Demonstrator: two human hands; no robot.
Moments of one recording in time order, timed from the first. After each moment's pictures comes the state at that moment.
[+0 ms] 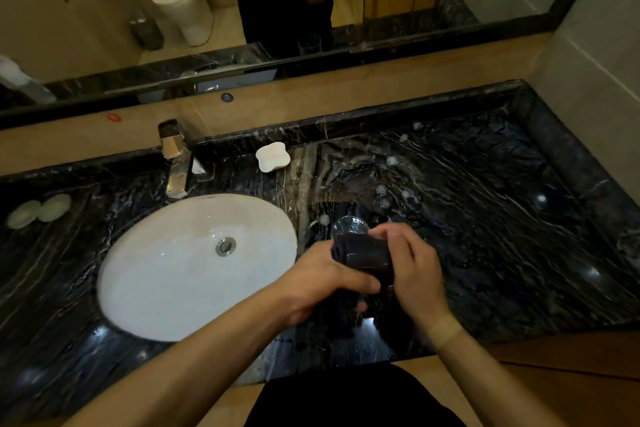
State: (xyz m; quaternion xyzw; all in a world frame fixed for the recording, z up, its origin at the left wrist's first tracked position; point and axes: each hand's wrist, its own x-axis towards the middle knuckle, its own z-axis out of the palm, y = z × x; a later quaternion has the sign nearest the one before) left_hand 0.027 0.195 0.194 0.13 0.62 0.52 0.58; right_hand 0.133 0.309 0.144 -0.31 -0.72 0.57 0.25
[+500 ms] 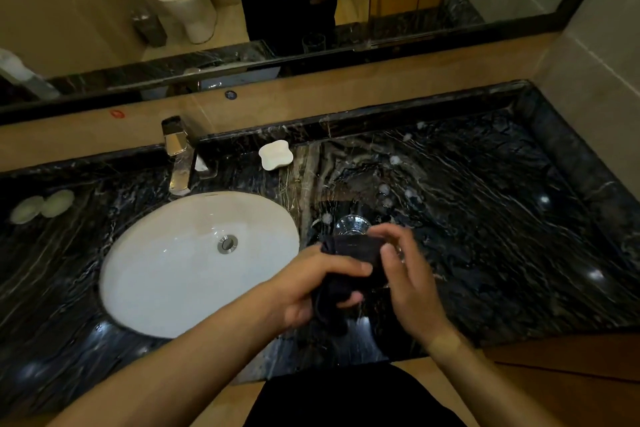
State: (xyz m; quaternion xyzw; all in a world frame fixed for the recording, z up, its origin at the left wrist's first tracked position) left_hand 0.025 0.186 0.201 -0.02 0.54 0.57 0.62; right_hand 0.144 0.298 0.134 -0.21 -0.74 0.59 0.24
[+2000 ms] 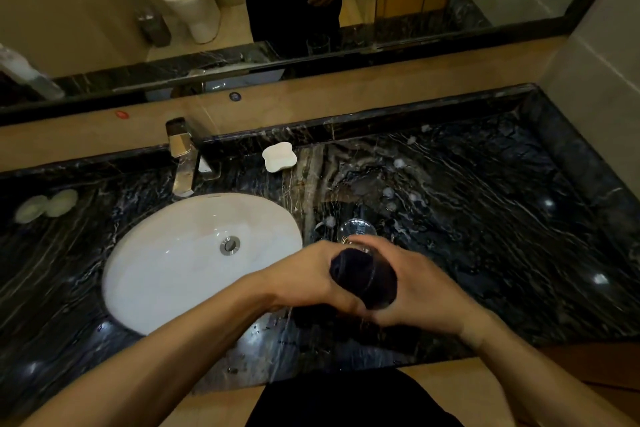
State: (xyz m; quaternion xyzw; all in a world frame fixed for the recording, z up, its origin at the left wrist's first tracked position) left_hand 0.000 0.183 0.218 0.37 0.69 0.34 0.52; right_hand 0.137 0.331 0.170 -0.12 -0.89 0.44 -0.06
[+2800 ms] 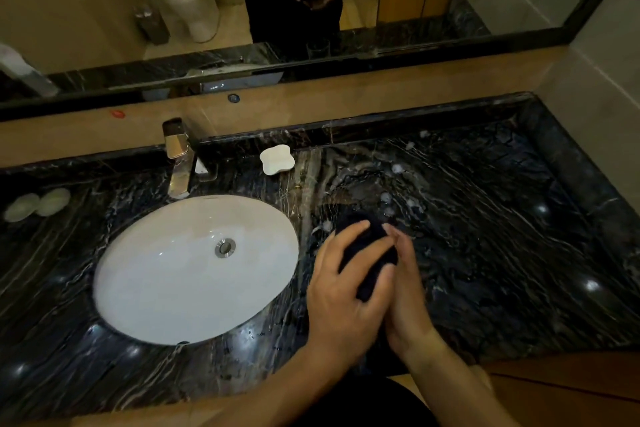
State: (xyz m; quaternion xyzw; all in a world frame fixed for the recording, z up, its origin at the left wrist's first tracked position) left_hand 0.072 0.201 0.167 0.35 0.78 0.51 -0.01; right_hand 0.111 0.280 0.163 -0.39 -0.43 0.80 0.17
